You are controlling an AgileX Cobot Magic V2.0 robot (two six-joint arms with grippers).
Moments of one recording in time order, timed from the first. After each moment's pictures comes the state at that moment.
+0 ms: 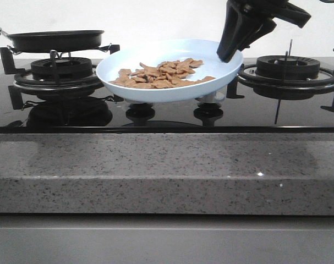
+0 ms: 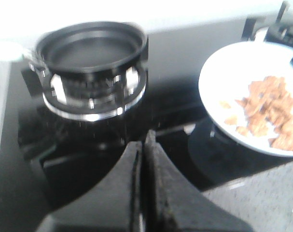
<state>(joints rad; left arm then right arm) -0.39 0.68 -0.60 0.06 0.33 -0.07 0.29 1.73 -1.53 0.37 0.92 -0.13</state>
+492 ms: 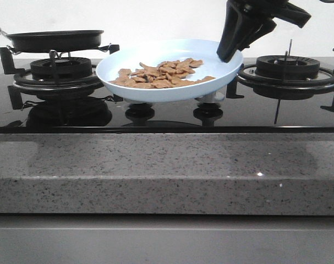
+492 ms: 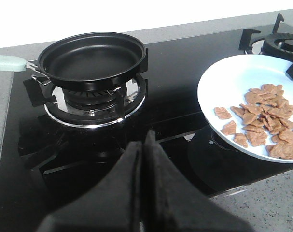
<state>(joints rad) -0.39 0.67 -0.60 0.07 0.32 -0.07 0.29 1.73 -1.53 0.37 0.92 -0.13</state>
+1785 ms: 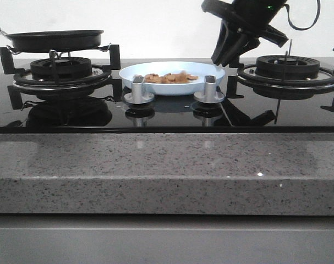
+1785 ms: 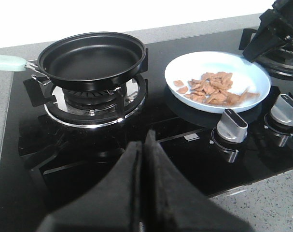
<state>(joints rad) -0.39 0.67 -0.60 0.07 0.32 -0.07 0.16 2.11 -1.99 0.48 1.01 -0.12</state>
